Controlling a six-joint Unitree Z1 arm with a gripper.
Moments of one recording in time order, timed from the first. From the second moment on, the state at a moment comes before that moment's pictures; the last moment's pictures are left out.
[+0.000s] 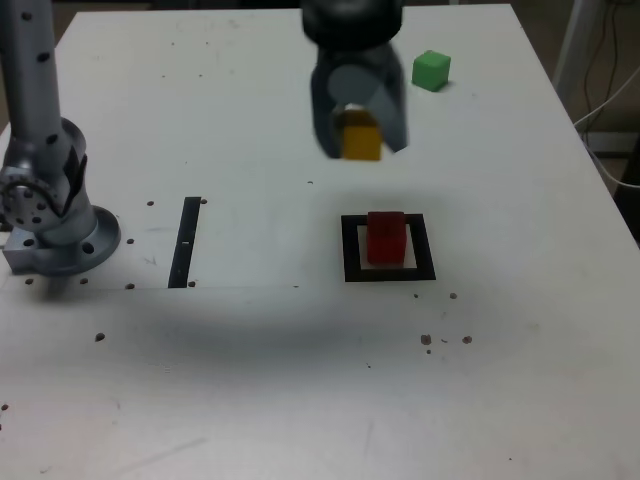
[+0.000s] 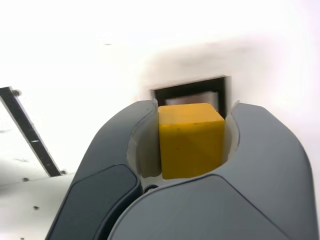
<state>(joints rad) 0.02 1.79 -1.42 1.15 0.11 0.13</state>
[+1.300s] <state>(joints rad) -0.20 1.95 -1.49 1.15 0.19 -0.05</state>
